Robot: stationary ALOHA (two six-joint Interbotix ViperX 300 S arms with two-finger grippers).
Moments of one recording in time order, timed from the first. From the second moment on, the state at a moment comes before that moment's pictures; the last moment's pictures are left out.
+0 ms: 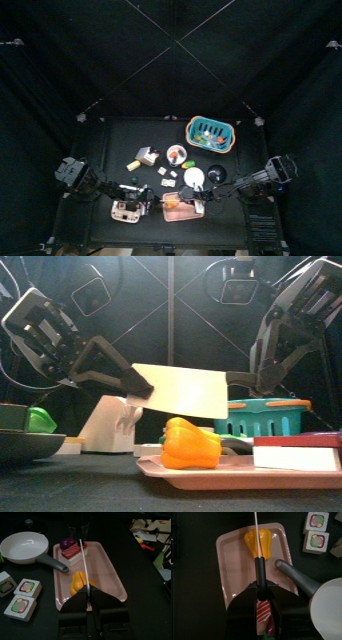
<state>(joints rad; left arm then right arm) -0.40 0.17 0.92 -0.42 -0.79 0.15 0.26 -0.13 0.75 -0.28 0.29 0.56</state>
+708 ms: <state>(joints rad) -0.40 0.17 0.91 -0.44 -0.78 0.15 0.26 -0.12 0.75 -0.29 0.29 0.56</state>
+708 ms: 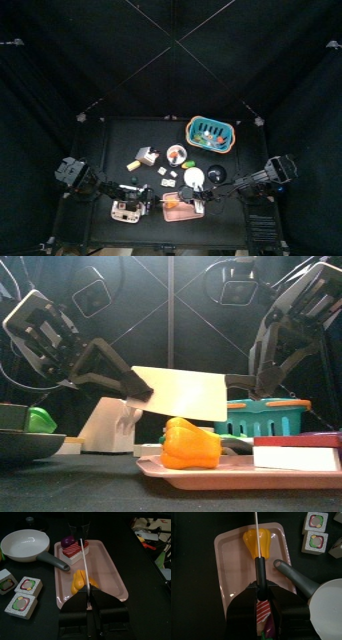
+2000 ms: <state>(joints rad) -0.39 0.23 0.89 -0.44 -0.73 0.16 0.25 -0.04 0.75 -0.29 0.29 0.56</state>
